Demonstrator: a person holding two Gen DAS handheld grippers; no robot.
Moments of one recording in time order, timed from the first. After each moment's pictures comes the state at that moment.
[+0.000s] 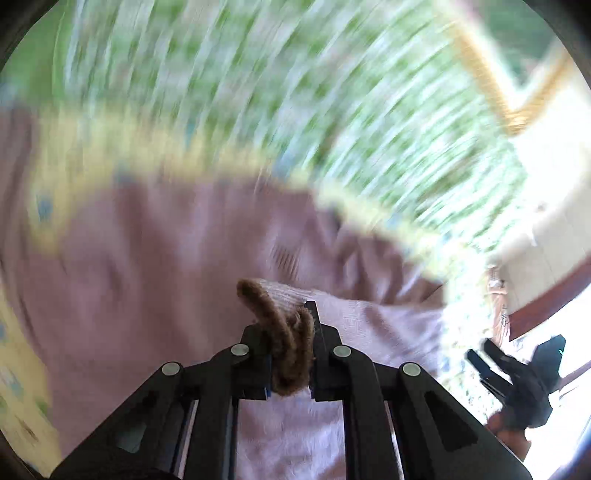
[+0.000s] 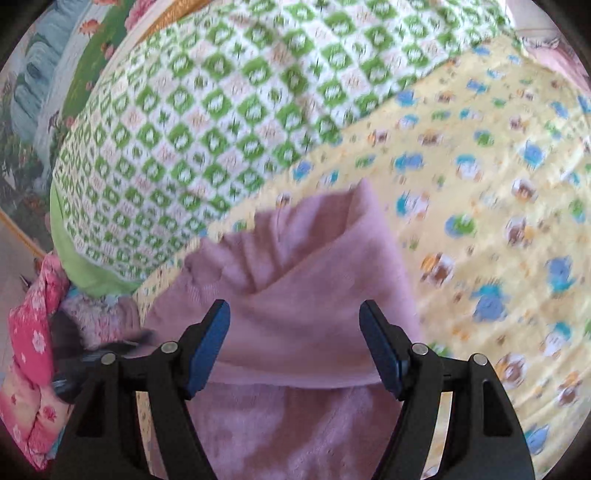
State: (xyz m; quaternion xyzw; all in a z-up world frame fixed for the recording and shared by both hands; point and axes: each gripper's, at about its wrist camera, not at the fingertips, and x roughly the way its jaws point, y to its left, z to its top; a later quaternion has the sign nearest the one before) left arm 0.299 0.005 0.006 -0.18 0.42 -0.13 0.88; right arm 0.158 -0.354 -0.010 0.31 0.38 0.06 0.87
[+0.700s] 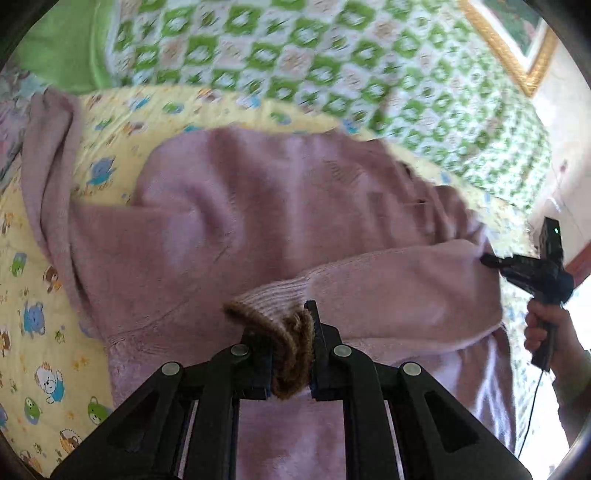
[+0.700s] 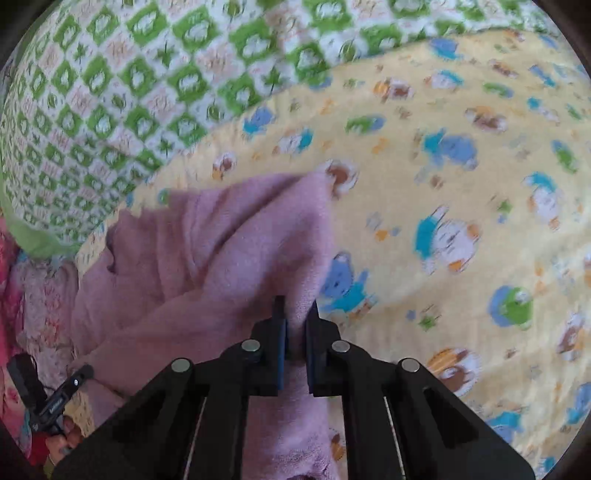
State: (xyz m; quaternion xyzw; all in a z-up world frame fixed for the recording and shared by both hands) left arm 0.264 0.048 -0.067 -0.12 0.46 -0.10 0.88; right arm 0.266 -0.365 -0.072 0.23 0.49 0.06 0.84
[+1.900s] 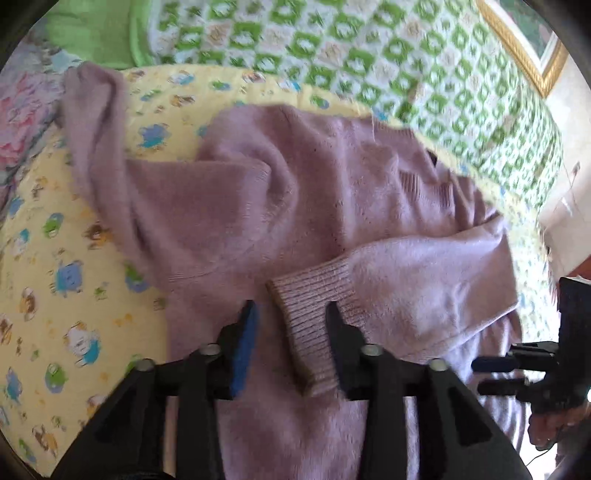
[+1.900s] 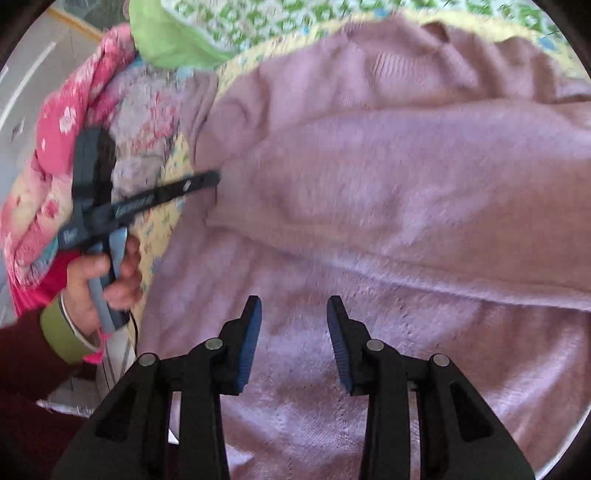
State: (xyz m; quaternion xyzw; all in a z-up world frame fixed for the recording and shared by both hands) left arm 0.231 0.088 -0.071 -0.13 0.48 -0.05 0.87; right arm 0.159 -0.170 -0.061 0.11 0.57 0.34 0.74
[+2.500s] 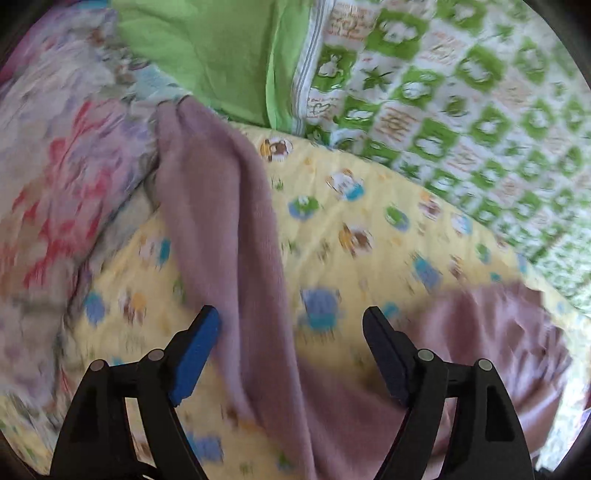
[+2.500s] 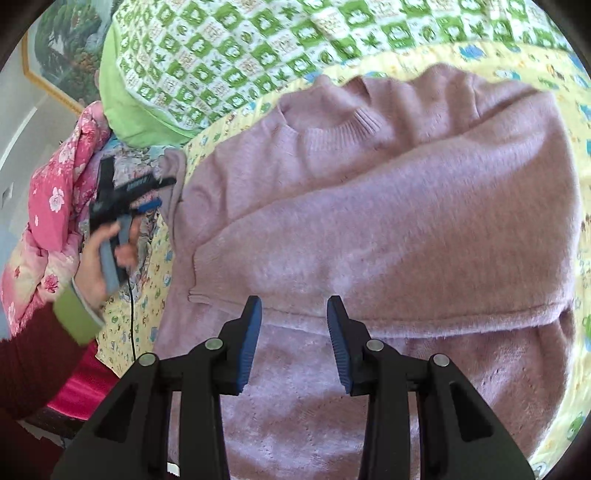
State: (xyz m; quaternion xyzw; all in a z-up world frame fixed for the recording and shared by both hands) left arm 0.374 0.214 -0.042 -0.14 0.47 0.14 0.86; right arm 0.176 -0.217 -0.045 0.19 0.53 0.26 0.78
